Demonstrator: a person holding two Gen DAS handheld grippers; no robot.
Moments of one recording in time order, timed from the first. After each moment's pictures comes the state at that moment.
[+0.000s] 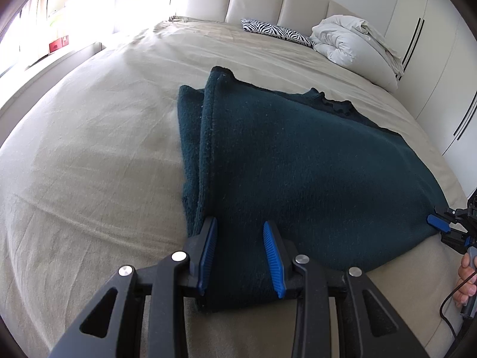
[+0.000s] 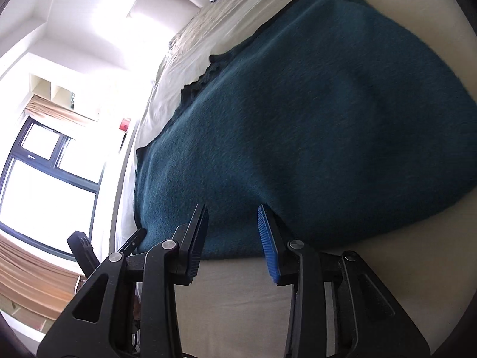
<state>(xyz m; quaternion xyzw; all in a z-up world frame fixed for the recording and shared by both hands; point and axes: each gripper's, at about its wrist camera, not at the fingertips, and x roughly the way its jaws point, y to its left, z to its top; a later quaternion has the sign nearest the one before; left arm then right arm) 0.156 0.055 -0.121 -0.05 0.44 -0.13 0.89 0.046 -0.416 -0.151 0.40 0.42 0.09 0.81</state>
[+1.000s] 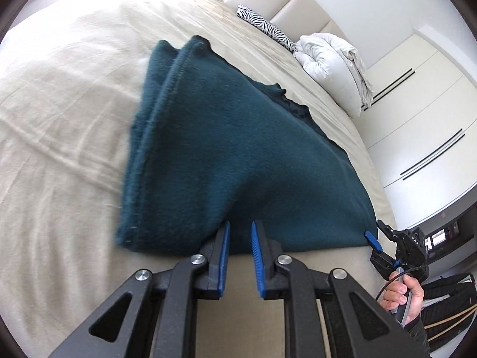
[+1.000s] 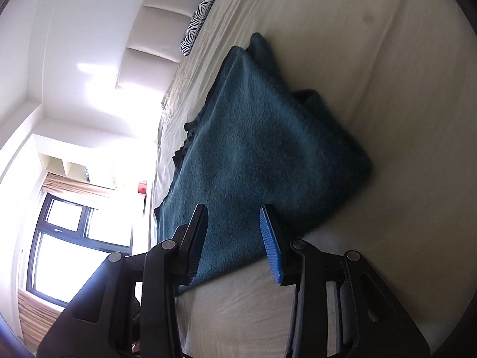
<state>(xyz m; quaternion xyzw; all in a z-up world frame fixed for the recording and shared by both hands) 0.136 0.068 -0.127 -0.23 0.47 -0.23 0.82 0.006 -0.496 -0.165 0.52 0.34 0.04 0.78</state>
